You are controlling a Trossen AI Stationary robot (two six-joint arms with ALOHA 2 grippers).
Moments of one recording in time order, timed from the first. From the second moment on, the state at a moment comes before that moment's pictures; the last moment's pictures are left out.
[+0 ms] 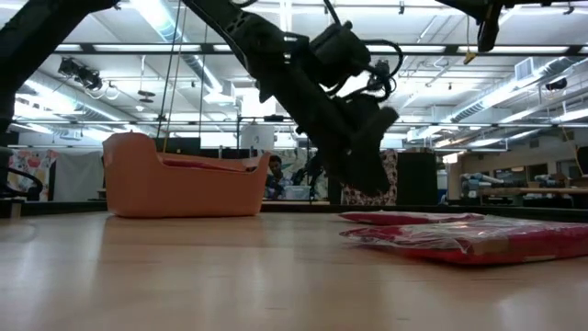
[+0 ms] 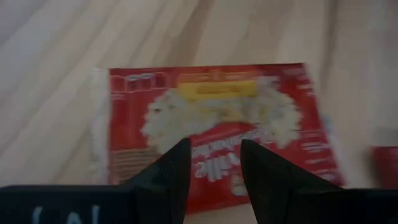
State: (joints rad) left arm 0.07 2.17 1.50 -0.10 -0.10 -0.33; right arm 0.15 0.45 0.47 0.21 0.47 0.52
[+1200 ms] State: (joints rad) left arm -0.15 2.09 1.50 -0.41 -0.31 -0.14; right arm 0.15 0.44 0.47 0.21 0.47 0.45
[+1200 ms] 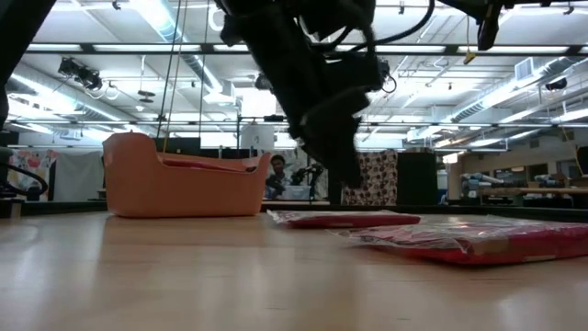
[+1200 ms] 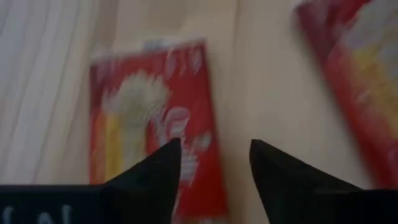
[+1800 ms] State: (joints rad) left arm -0.12 2.19 1.50 -0.35 -0.35 -0.02; right arm 0.15 0.44 0.47 0.20 0.47 0.47
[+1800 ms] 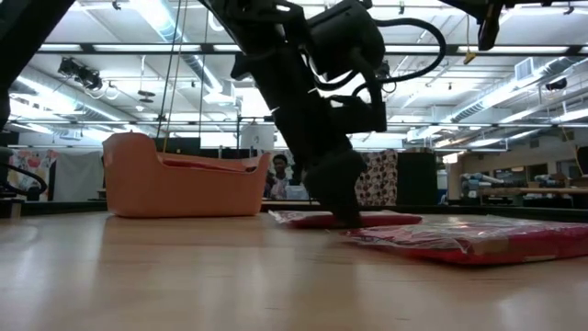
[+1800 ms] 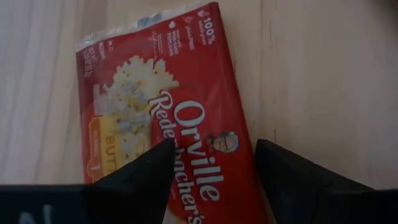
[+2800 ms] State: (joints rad) left arm -0.04 1.84 1.50 -0.79 -0.34 -0.18; right arm 0.15 0.43 0.47 0.20 0.49 0.38
